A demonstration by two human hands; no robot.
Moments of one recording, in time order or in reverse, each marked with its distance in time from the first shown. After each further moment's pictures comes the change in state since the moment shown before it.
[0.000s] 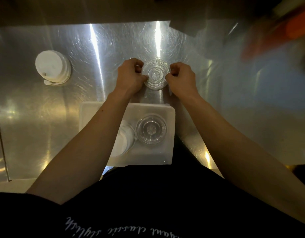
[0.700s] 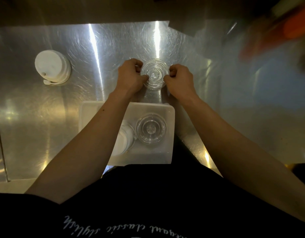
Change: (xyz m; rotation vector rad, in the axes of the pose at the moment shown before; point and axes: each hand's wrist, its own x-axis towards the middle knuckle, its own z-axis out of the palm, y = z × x) left_hand 0.000 0.002 0.002 -0.040 -0.003 -0.034; right_hand -0.001 0.001 0.004 -0.021 0.012 0.003
